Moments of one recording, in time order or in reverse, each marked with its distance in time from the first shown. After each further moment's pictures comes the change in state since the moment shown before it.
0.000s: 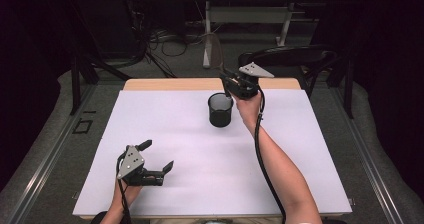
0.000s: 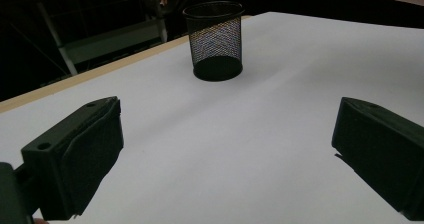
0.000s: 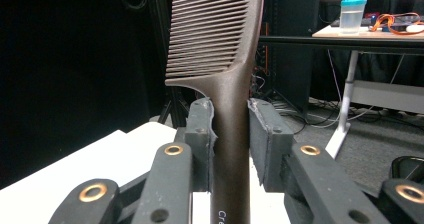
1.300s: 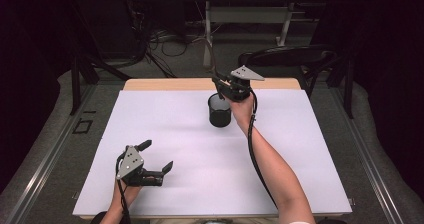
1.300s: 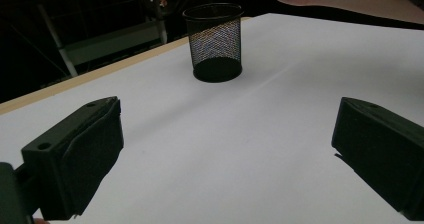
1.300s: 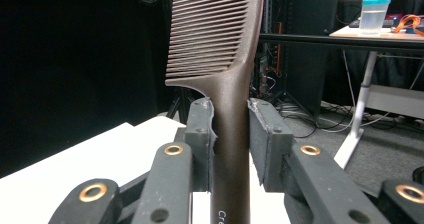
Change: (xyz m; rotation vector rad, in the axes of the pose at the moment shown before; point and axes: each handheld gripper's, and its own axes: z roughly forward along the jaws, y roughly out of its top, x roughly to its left) left arm 0.000 0.000 -0.002 -0.005 0.000 0.002; right arm 0.008 -0.018 0.020 -0.003 0.046 -0.034
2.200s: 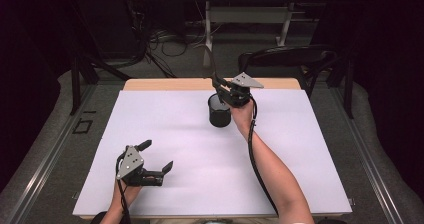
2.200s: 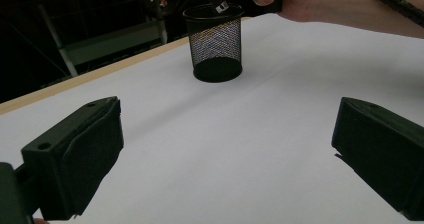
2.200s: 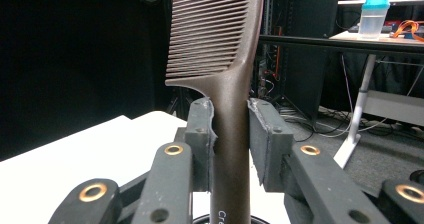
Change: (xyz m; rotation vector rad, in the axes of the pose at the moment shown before) left arm 0.000 0.000 0.000 0.000 -0.001 -0.001; right arm -0.001 -0.022 -0.002 -0.017 0.003 -0.032
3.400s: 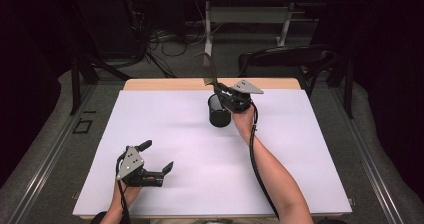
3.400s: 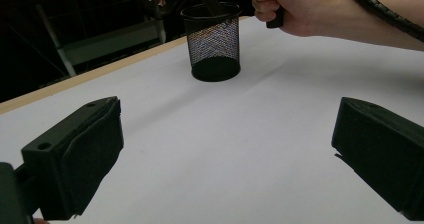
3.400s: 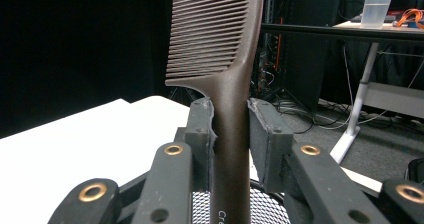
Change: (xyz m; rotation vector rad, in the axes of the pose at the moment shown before) left arm -0.001 0.000 0.000 0.001 -0.003 0.006; right arm -0.003 -0.023 -0.003 0.030 0.005 -0.005
